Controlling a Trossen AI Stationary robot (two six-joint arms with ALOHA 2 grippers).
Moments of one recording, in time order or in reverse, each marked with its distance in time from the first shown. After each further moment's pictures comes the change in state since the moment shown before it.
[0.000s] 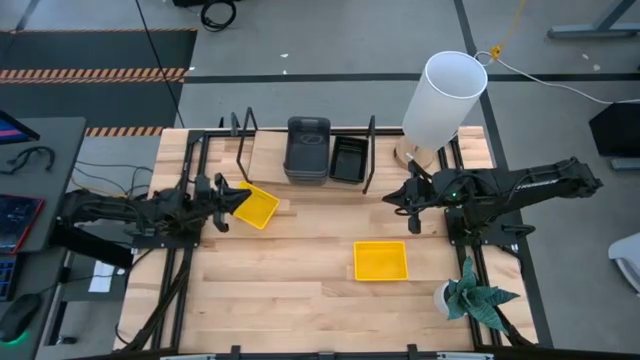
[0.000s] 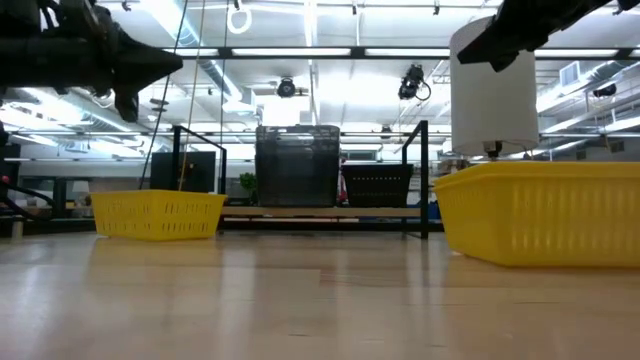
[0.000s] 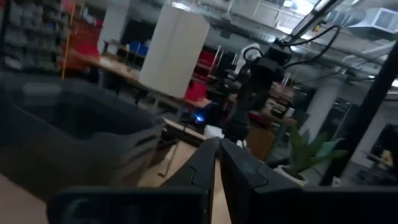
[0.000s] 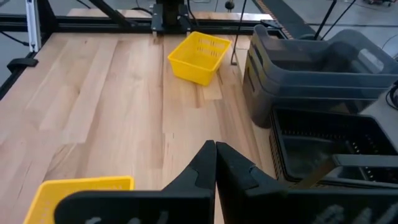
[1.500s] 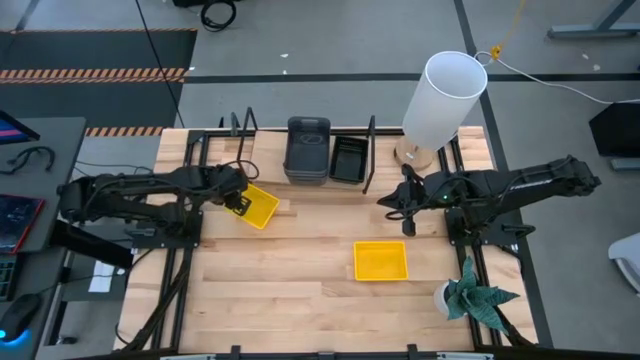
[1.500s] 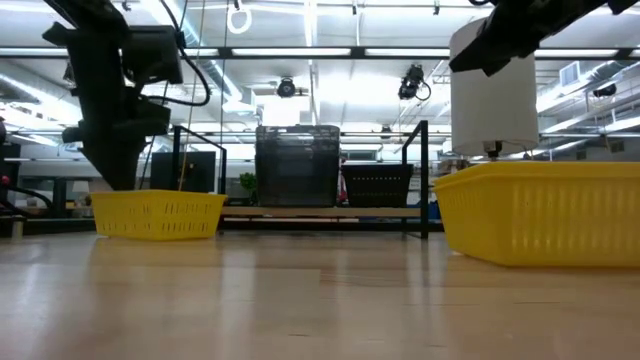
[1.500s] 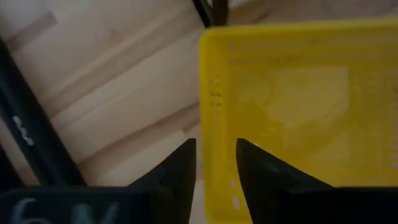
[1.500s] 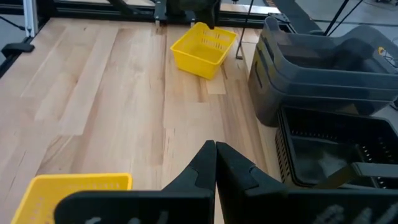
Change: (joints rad) left arm 0.355 0.784 0.591 -1.342 0.065 -0.362; right arm 0.000 0.073 0.000 0.040 -0.009 -0.030
